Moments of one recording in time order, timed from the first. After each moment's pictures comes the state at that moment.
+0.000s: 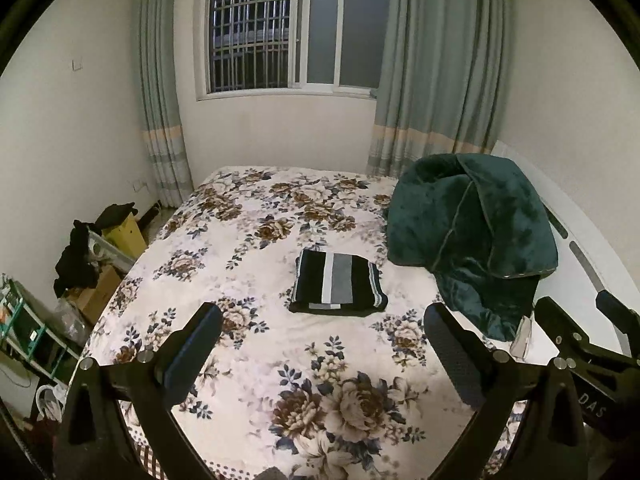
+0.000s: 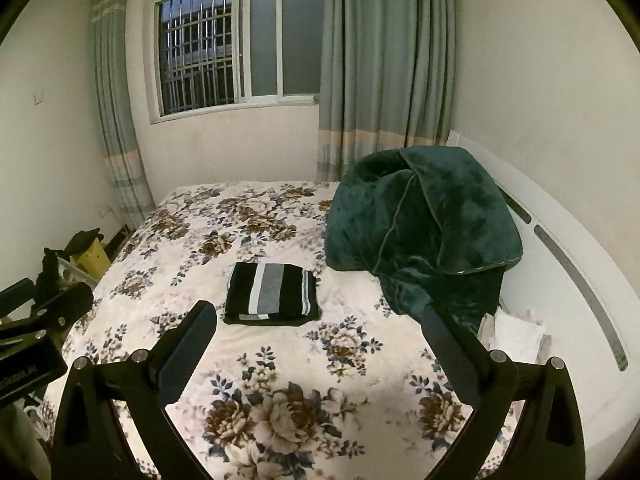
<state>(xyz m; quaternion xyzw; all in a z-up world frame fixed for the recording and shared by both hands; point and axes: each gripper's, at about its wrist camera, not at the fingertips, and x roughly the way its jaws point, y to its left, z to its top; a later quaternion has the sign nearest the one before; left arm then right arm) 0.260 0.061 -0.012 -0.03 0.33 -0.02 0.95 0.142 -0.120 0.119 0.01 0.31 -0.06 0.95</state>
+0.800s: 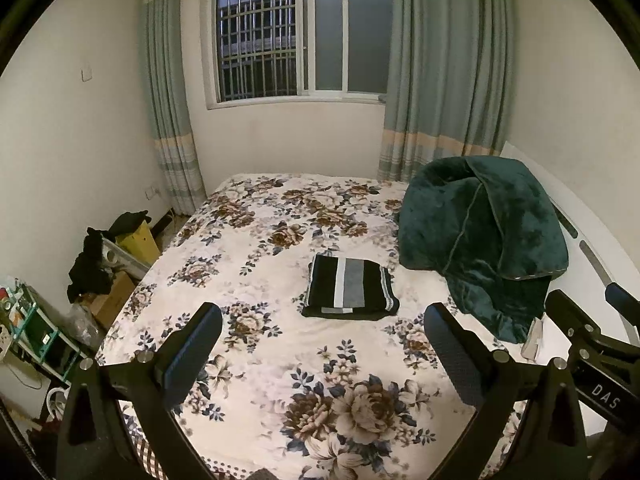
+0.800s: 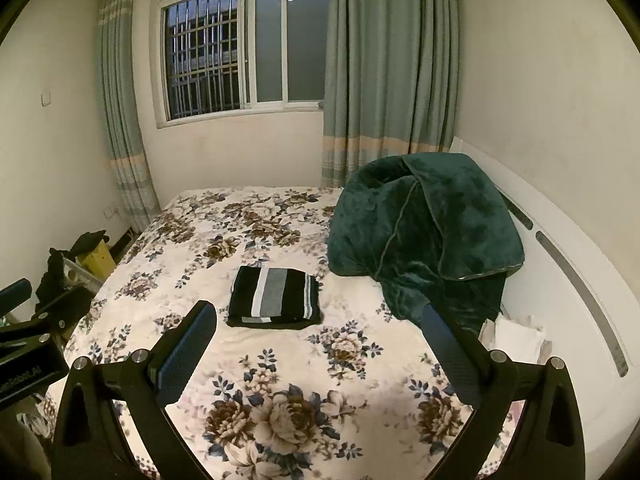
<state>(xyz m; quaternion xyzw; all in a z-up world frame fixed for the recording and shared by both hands) 0.251 0.061 -0.002 -0.01 0.31 0.00 0.95 0.132 -0.121 0.136 0.01 0.30 -0.05 0.95</state>
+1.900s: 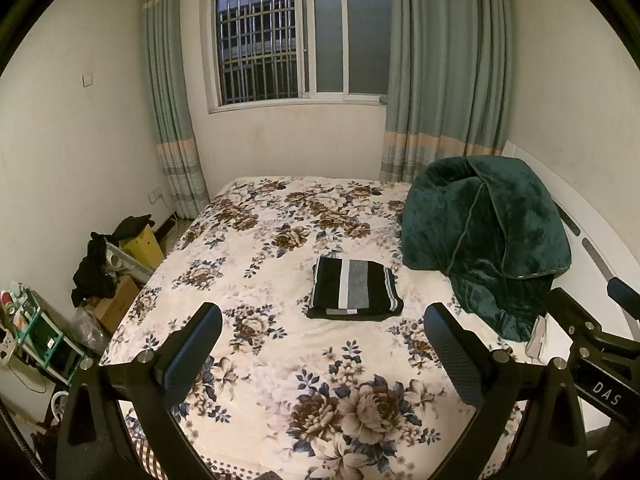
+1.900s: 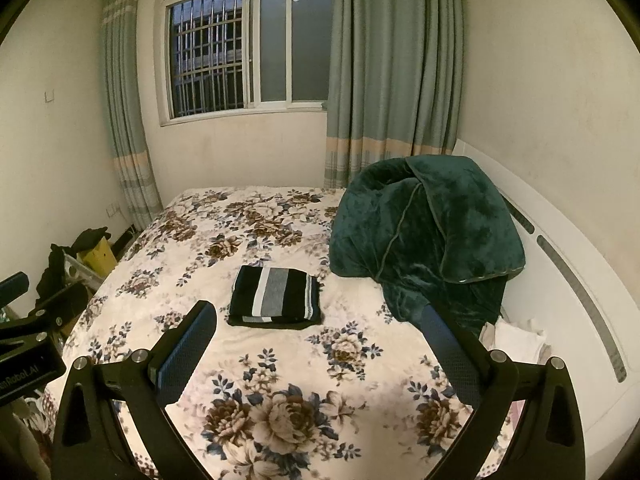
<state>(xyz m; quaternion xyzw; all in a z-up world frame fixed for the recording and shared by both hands) 0.256 0.062 0.002 -0.01 0.31 0.00 0.95 0.139 -0.109 0.142 0.00 0.30 -0.05 0.95</state>
